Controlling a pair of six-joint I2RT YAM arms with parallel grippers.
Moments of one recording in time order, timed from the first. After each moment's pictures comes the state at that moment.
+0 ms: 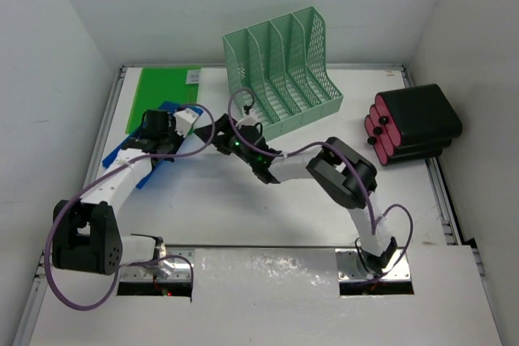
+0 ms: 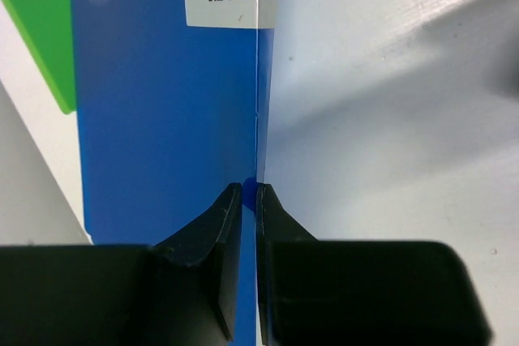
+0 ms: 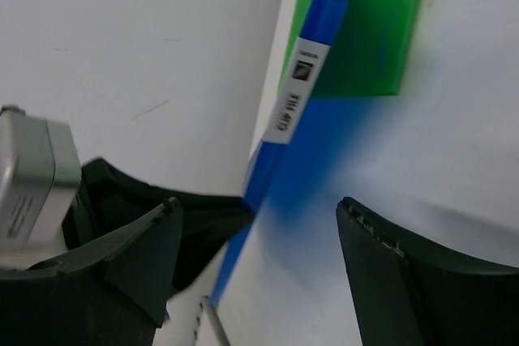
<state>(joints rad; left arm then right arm) -0.10 1.28 0.82 -0.41 -0.05 0.48 0.88 2.08 1.10 0.85 0.11 1.11</state>
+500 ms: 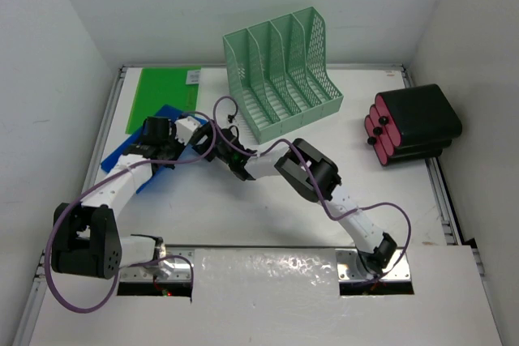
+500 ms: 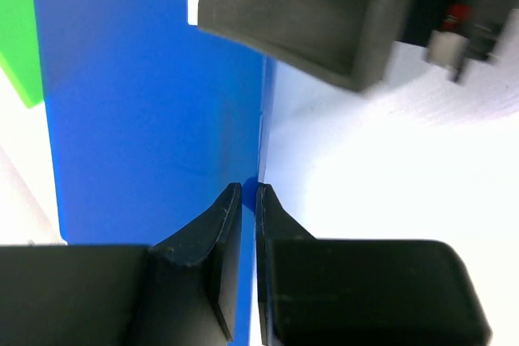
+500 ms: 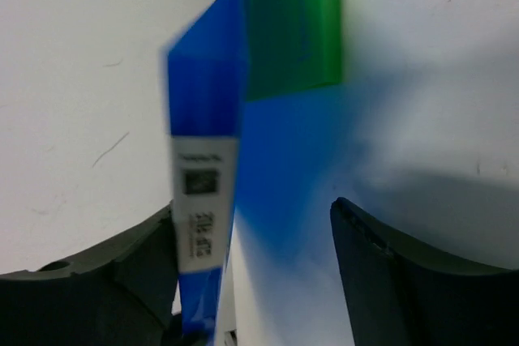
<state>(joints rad) -0.10 1.25 0.74 -0.40 -0.01 0.49 0.91 2.49 1.55 0.69 0.13 1.37</state>
